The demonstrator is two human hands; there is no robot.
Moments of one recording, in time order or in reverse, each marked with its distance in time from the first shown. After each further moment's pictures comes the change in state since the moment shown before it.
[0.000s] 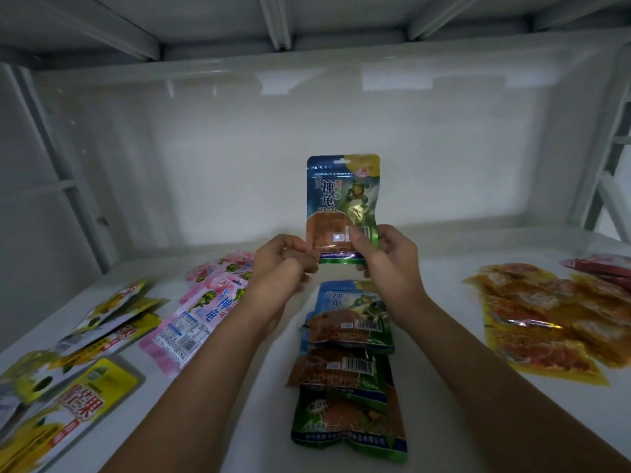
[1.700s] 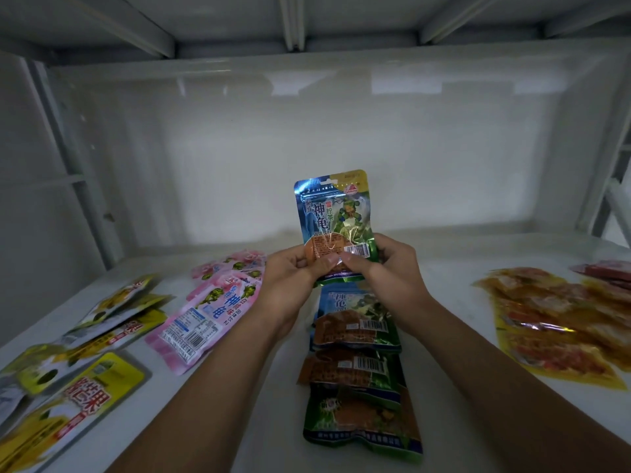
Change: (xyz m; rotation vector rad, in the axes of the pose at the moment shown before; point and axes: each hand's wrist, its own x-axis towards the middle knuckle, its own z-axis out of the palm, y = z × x) left_hand 0.001 -0.021 0.001 -0.202 -0.146 0.074; right_hand -0.001 0.016 0.004 -0.072 -0.182 -0.087
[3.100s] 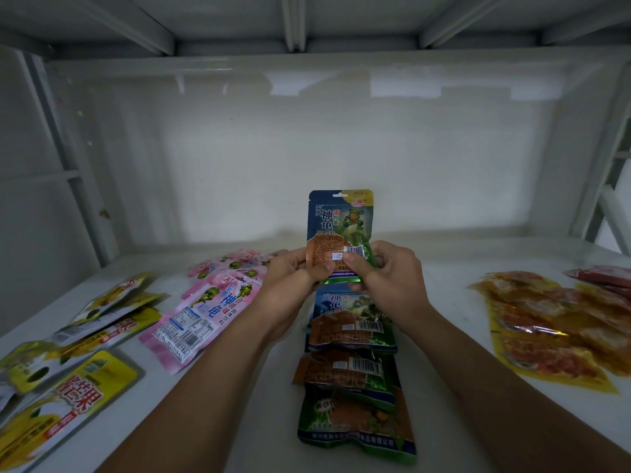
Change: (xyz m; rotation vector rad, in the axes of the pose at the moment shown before) left_hand 0.002 -0.004 -0.002 0.002 -0.082 -0.063; right_hand -0.001 0.008 -0.005 -0.204 0.073 0.009
